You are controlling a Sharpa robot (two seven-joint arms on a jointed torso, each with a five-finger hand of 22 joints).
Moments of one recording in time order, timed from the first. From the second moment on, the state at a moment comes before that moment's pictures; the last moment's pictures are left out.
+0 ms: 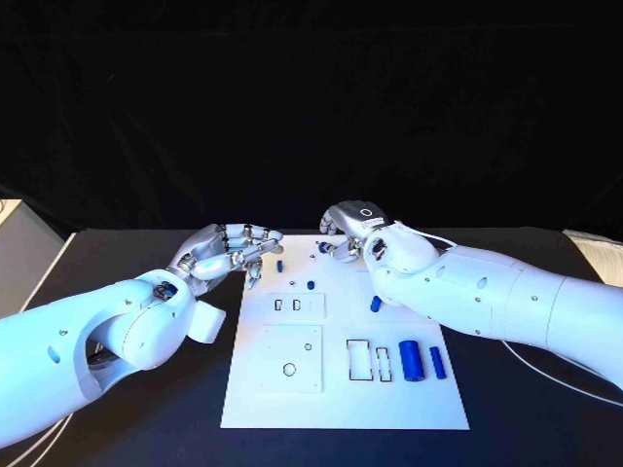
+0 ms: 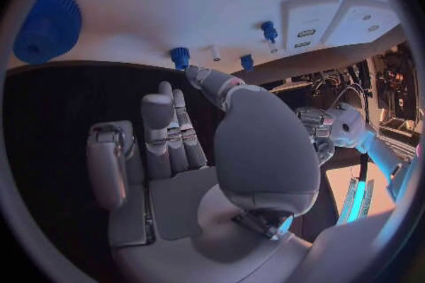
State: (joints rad) left arm 1.07 -0.94 0.18 1.65 -0.29 -0.24 0.29; left_hand 1.32 -0.20 0.52 0.13 0.05 0.80 0.20 0.33 0.31 1.00 0.13 0.32 0.20 1.07 0.06 1.06 0.69 0.13 1.07 0.16 1.17 0.83; right arm 1.34 -0.37 -0.15 1.03 -1.62 -0.50 -0.21; right_hand 1.23 -0.28 0.58 0.02 0.25 0.98 0.17 0.11 0.42 1.13 0.10 0.09 0.14 1.42 0.01 1.04 0.71 0.01 1.46 0.10 1.53 1.31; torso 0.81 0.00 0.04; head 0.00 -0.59
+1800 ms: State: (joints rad) left arm 1.07 -0.93 0.18 1.64 -0.29 -0.24 0.29; left_hand 1.32 -0.20 0.52 0.13 0.05 0.79 0.20 0.33 0.31 1.00 0.14 0.32 0.20 1.07 0.06 1.06 0.69 0.13 1.07 0.16 1.17 0.83; right arm 1.34 -0.30 -0.15 0.92 -1.56 -0.39 -0.17; right_hand 1.27 -0.24 0.55 0.06 0.26 1.01 0.16 0.10 0.40 1.16 0.09 0.09 0.13 1.41 0.01 1.03 0.68 0.01 1.47 0.11 1.52 1.31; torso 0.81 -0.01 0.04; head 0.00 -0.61
